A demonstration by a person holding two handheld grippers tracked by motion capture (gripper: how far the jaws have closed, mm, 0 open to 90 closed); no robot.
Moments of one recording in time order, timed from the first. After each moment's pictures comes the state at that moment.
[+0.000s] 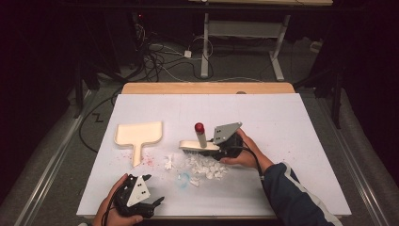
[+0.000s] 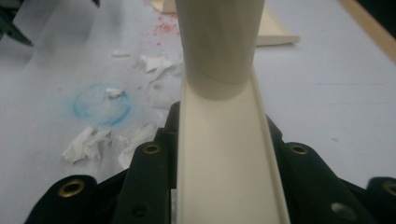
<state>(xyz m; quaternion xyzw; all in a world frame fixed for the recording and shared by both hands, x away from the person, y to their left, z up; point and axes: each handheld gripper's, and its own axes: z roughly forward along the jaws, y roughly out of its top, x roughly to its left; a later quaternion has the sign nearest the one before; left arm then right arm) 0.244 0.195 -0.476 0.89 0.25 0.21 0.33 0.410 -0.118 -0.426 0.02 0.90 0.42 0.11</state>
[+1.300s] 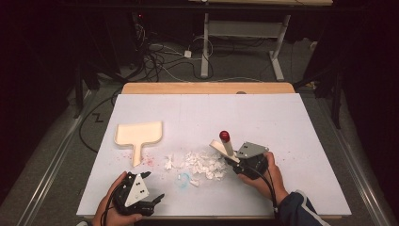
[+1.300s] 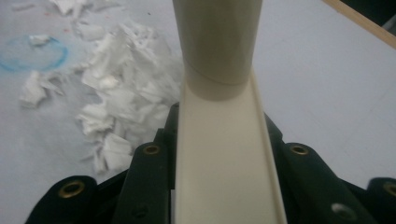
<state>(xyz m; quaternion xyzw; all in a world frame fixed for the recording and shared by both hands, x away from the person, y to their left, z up) 0.244 0.196 -0.468 0.88 0.24 0.23 0.34 0.341 -0.169 -0.443 0.25 0.87 0.36 0.23</state>
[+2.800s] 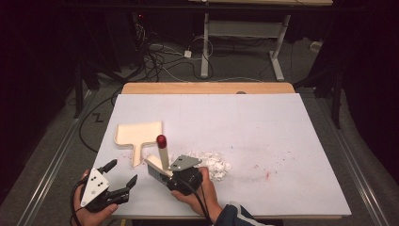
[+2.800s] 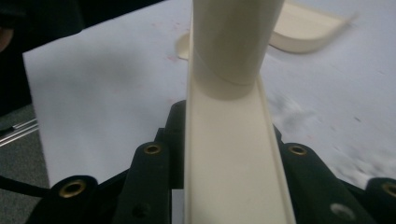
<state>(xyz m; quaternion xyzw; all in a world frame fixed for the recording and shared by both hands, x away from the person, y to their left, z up) 0.234 0.254 -0.447 0.76 0.36 0.31 0.44 0.305 -0.005 -0.455 0.27 0.85 0.44 0.11</state>
